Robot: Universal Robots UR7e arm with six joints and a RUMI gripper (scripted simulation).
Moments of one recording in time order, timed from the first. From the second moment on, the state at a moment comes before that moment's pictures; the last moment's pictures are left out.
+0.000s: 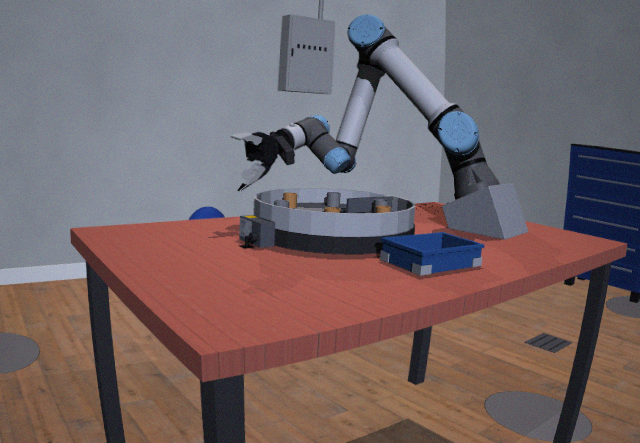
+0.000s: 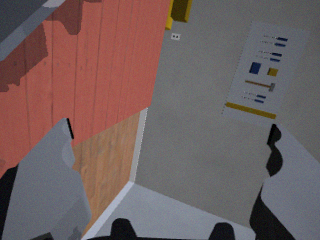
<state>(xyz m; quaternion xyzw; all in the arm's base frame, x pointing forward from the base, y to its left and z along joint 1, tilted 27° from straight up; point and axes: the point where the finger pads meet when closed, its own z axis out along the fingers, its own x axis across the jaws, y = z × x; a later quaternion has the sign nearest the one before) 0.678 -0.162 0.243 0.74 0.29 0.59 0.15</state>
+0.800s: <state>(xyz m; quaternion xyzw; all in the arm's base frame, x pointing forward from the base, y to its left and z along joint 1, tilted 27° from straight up) 0.690 -0.124 0.257 0.76 0.30 0.56 0.15</state>
